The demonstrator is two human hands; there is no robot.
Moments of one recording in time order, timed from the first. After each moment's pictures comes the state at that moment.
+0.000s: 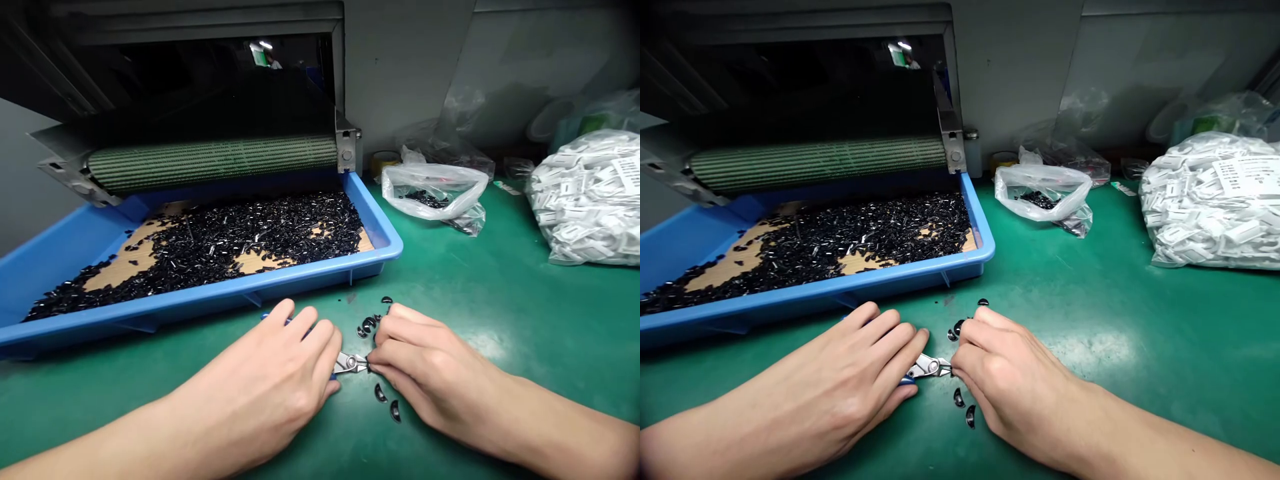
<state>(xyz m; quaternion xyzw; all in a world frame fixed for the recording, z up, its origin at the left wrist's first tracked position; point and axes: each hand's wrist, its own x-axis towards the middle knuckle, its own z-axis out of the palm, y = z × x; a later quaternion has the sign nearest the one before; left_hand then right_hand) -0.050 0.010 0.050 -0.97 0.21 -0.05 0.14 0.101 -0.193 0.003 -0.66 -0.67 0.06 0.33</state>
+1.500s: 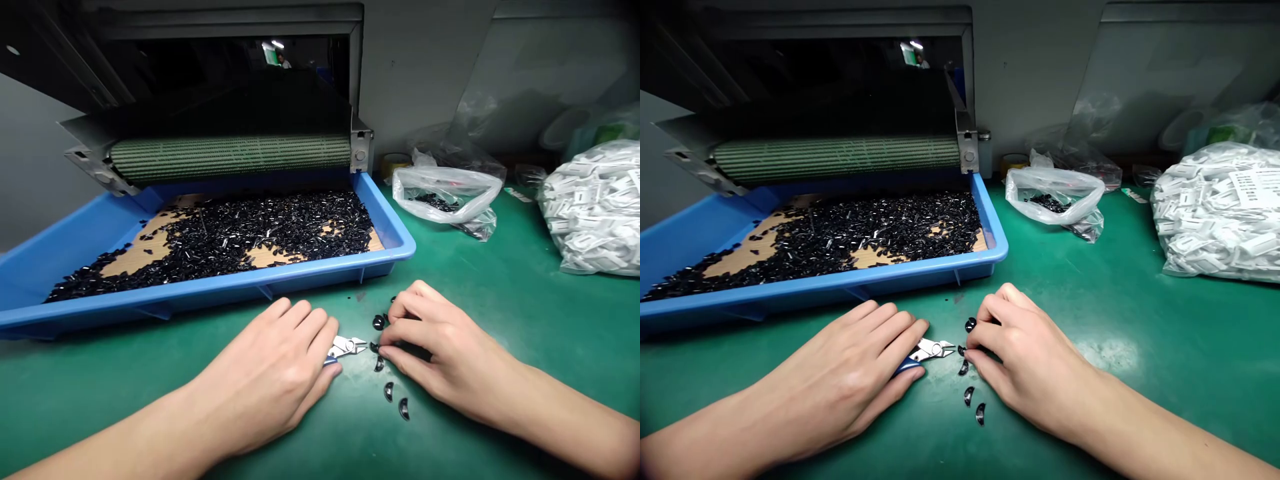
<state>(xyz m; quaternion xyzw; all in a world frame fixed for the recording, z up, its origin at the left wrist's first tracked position) -0.062 0.019 0.032 -0.99 0.12 -0.07 0.07 0.111 -0.189 0.016 -0.71 -0.64 0.06 0.30</state>
